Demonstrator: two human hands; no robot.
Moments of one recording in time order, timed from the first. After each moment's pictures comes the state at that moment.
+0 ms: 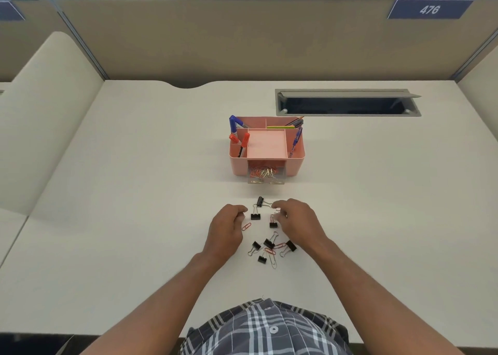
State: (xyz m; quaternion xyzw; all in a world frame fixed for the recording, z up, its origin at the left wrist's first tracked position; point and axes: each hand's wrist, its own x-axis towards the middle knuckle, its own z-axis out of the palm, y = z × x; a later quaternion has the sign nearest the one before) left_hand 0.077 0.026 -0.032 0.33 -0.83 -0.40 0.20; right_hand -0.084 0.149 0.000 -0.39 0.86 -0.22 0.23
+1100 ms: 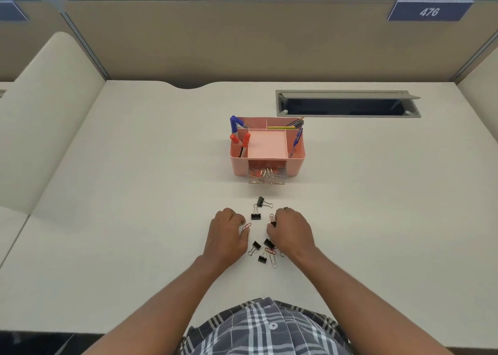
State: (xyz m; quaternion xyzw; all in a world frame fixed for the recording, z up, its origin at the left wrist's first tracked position) left_hand 0.086 0.029 -0.052 0.31 -0.92 -0.23 0.11; right_hand -0.055 0.143 -0.012 -0.36 0.90 -0.10 0.20
